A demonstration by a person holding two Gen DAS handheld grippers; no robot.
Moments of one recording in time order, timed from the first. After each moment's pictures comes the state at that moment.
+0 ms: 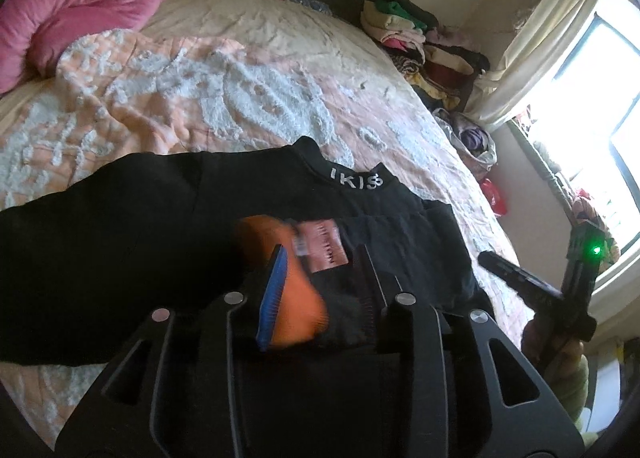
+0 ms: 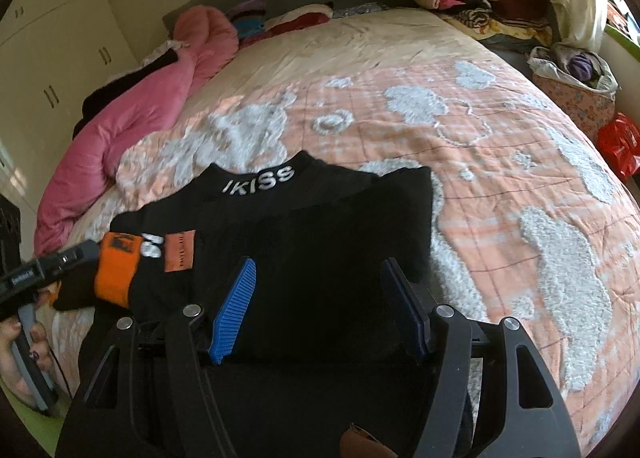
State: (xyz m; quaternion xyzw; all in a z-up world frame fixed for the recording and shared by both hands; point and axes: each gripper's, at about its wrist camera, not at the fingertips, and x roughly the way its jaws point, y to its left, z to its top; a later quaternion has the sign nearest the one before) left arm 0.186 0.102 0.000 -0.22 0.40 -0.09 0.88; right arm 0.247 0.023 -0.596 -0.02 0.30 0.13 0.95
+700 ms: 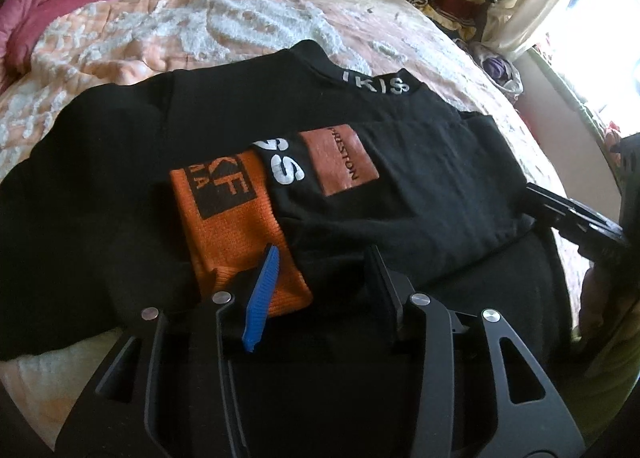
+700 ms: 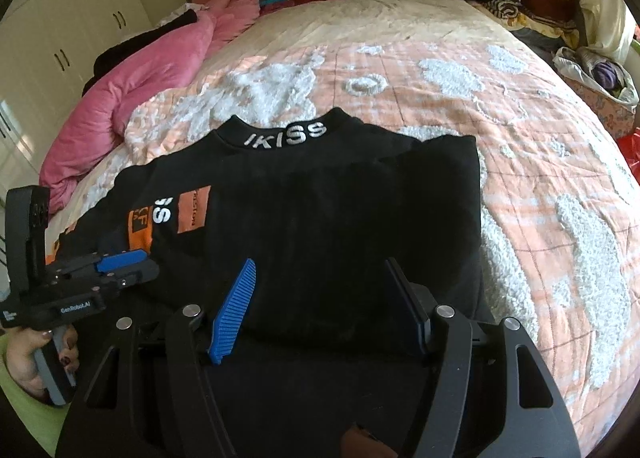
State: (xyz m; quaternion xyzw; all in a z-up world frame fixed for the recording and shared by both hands) left arm 0.195 0.064 -0.066 -0.12 0.49 -0.08 0.86; right arm 0.254 0.050 -0.622 -0.06 0.34 0.15 0.93
